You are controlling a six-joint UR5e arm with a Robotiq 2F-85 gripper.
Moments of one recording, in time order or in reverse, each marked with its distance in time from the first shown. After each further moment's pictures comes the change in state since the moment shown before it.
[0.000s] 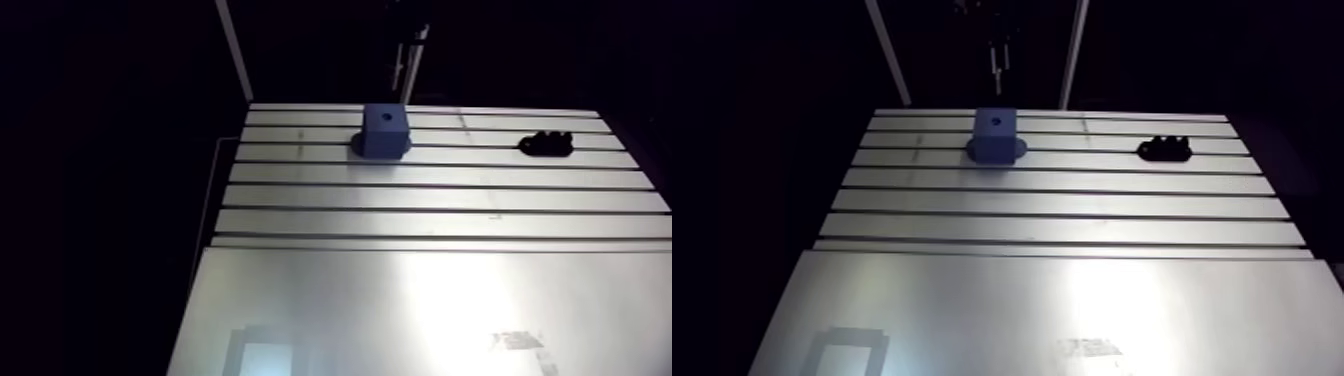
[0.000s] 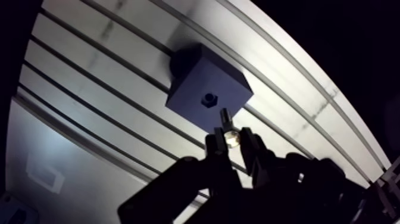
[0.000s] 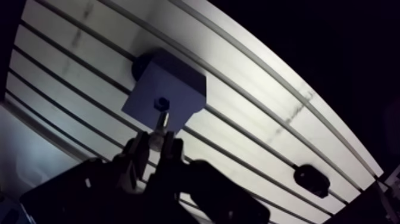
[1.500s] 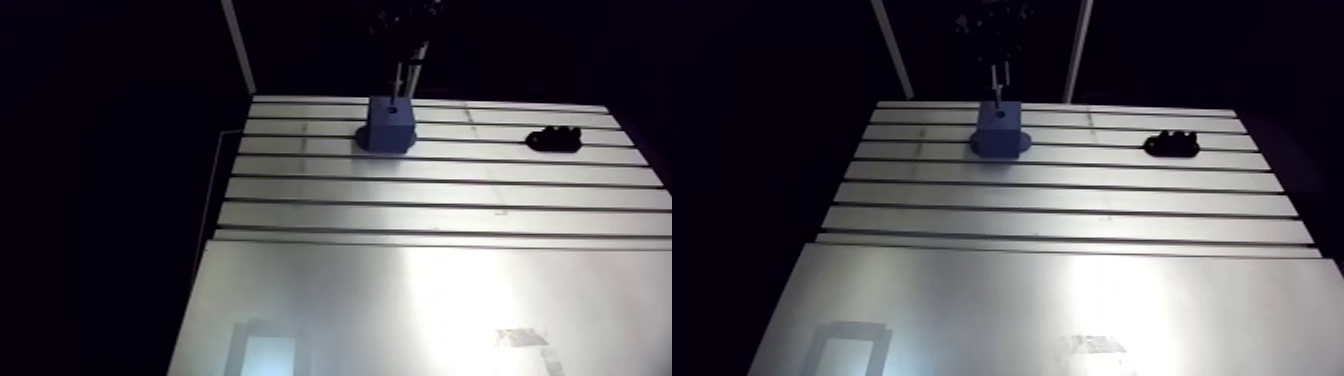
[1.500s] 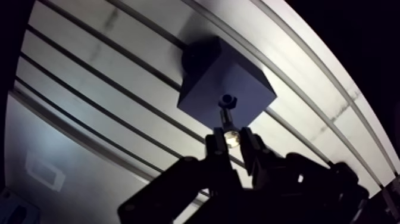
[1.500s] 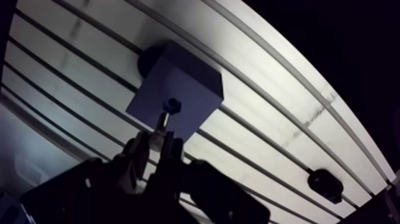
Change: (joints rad) arm 0.013 0.019 0.043 -0.009 -0.005 0.002
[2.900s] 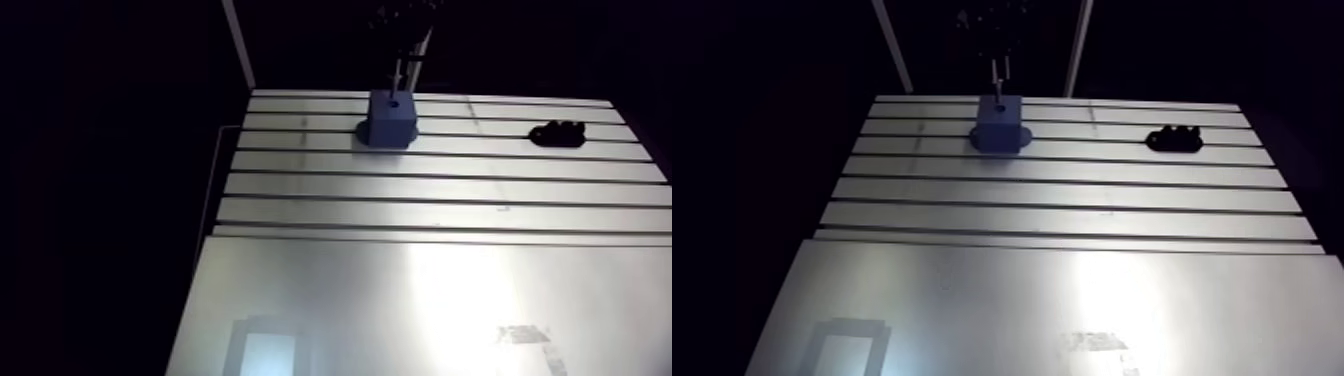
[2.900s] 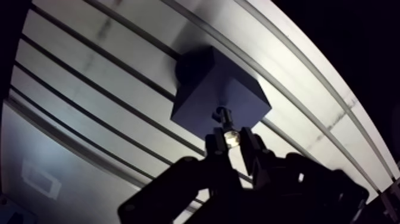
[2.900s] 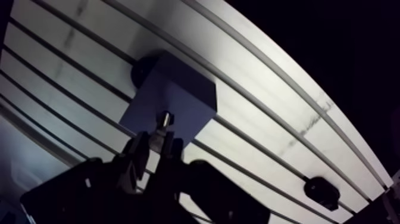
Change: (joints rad) arm 0.000 0.018 -0.002 -0.036 0.000 -0.001
